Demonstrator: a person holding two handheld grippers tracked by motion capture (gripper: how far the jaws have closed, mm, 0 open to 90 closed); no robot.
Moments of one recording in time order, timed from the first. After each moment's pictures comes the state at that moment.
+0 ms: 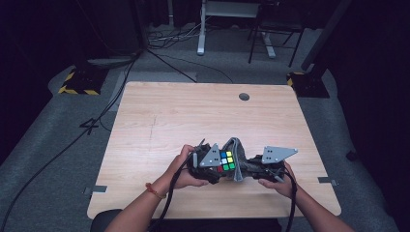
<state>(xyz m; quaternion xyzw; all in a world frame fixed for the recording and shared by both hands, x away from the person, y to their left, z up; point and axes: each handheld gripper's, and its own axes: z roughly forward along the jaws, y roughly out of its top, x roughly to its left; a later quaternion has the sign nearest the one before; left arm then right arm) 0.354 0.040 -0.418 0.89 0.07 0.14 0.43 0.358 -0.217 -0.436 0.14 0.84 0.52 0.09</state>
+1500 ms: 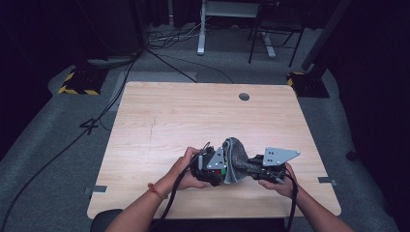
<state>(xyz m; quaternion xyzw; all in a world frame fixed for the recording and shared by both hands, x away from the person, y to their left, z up) 0.354 0.029 -0.431 0.91 0.07 0.14 0.39 0.350 -0.213 -0.426 0.11 0.84 0.52 0.11</state>
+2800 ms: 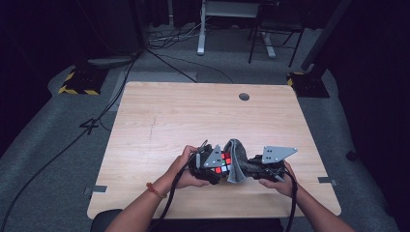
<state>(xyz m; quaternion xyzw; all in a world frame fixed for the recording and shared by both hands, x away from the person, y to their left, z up) 0.356 0.032 -0.428 0.90 0.07 0.14 0.39 0.359 -0.217 -0.436 0.12 0.85 0.51 0.08</state>
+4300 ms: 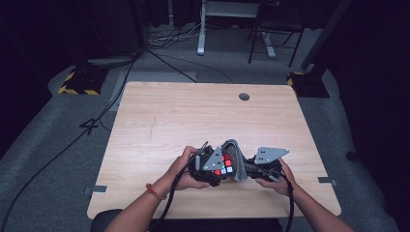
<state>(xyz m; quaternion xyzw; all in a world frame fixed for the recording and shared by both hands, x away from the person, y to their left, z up) 0.347 0.036 -0.415 0.90 0.05 0.16 0.41 0.364 -0.209 -0.447 0.14 0.88 0.44 0.12</state>
